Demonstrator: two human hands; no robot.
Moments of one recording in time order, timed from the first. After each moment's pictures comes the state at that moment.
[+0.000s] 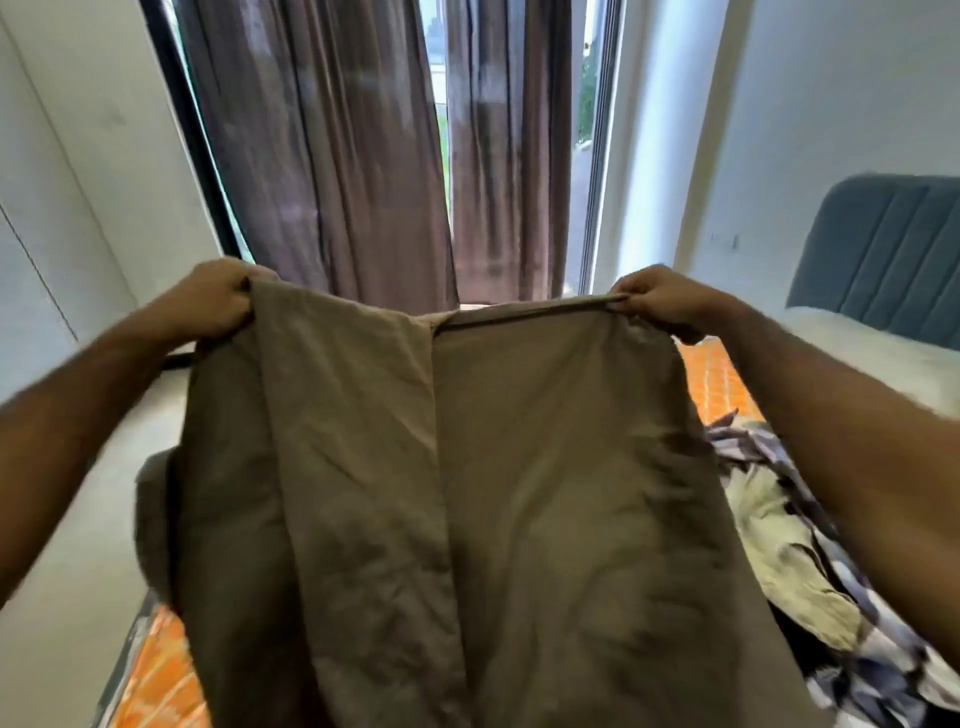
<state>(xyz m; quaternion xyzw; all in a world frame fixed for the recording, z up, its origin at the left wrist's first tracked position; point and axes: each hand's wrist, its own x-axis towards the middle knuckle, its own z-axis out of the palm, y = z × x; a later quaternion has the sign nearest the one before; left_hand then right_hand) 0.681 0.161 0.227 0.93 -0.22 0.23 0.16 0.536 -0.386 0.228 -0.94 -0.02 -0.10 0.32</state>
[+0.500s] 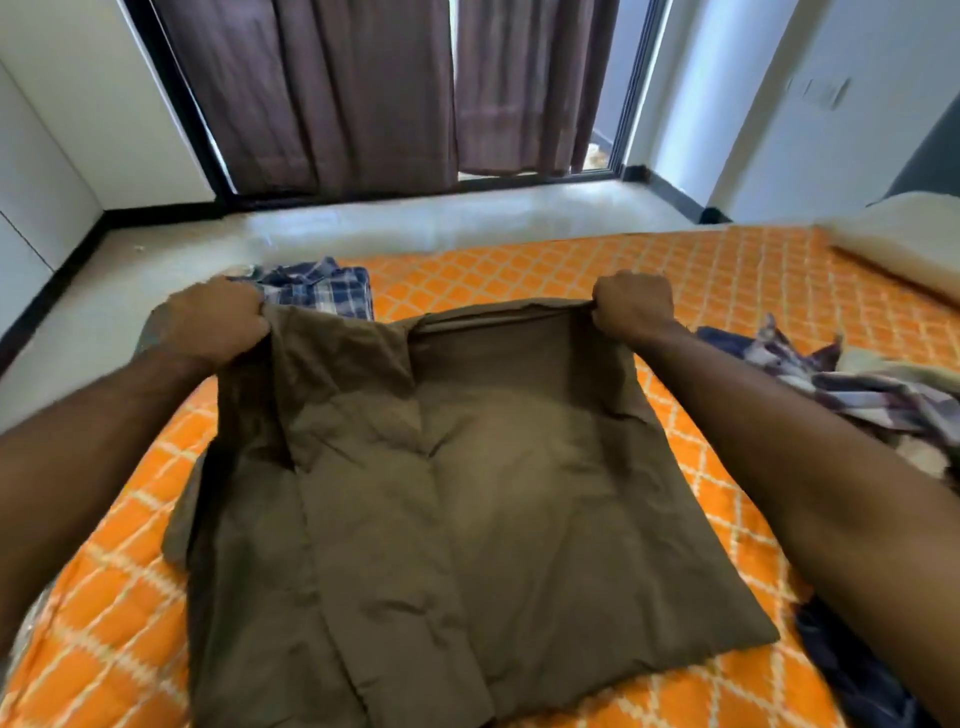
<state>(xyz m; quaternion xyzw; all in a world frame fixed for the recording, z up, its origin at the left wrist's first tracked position) 0.777 0.106 0.026 0.99 -0.07 0.10 0.00 0.726 -0.342 0.003 -0.99 0.09 -0.07 -0.13</state>
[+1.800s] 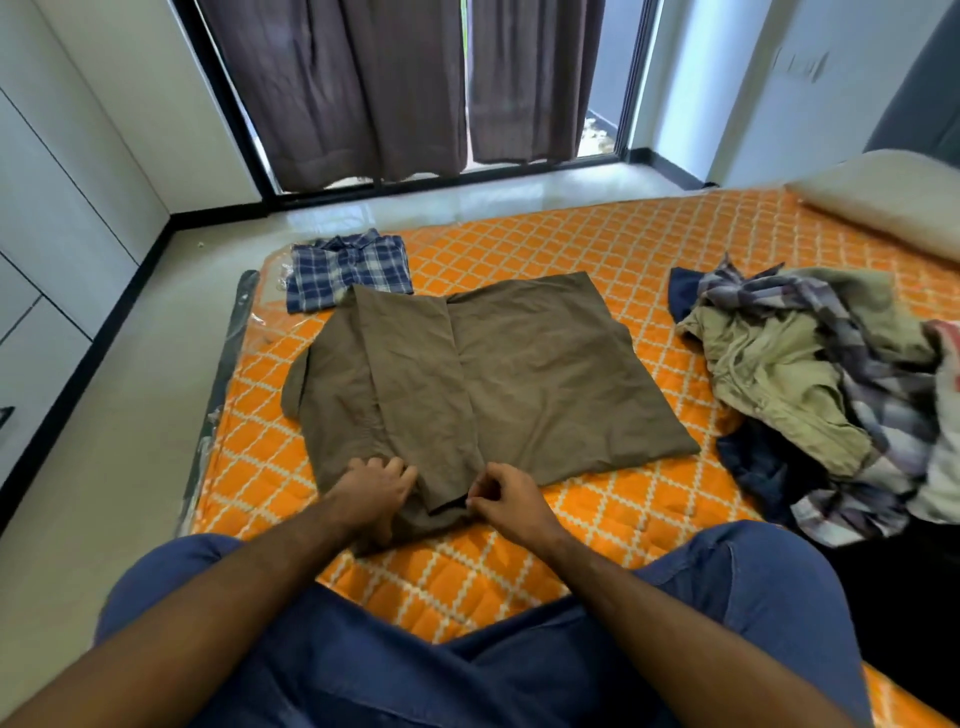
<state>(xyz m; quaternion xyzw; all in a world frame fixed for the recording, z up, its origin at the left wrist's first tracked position) 0.442 0.090 -0.091 0.89 -0.30 -0.20 -0.27 0.371 -0.121 -0.128 -0.89 0.03 0.05 0.45</state>
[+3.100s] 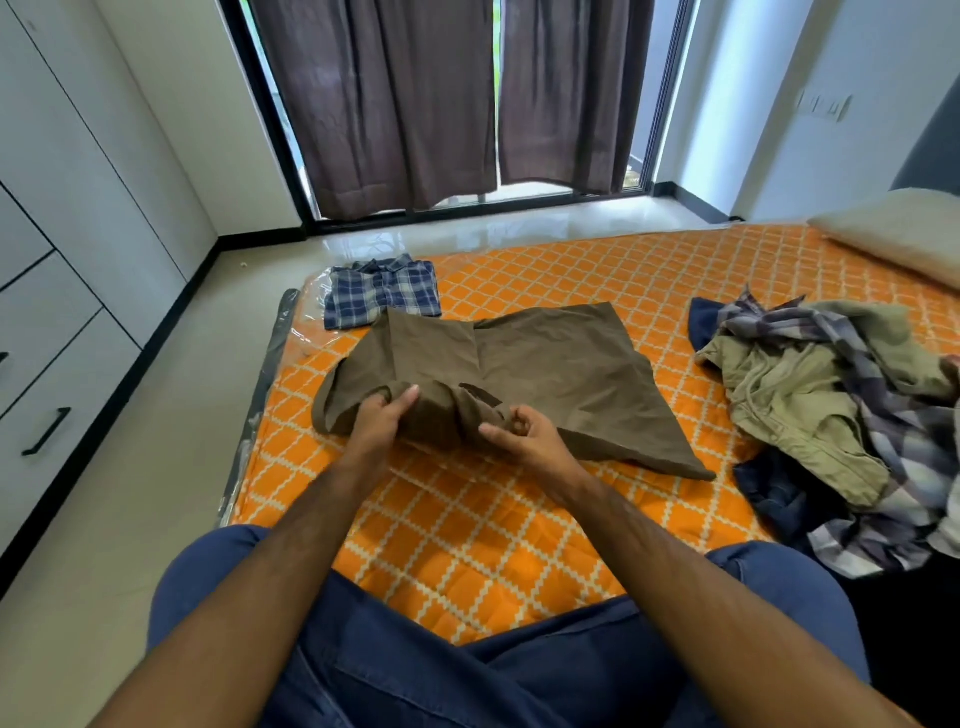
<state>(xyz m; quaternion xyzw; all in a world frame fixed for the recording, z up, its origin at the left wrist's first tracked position) 0.454 0.080 -0.014 0.69 0.08 -0.07 0.72 0.414 -0.134 -0.064 -0.66 0.01 0.06 0.75</state>
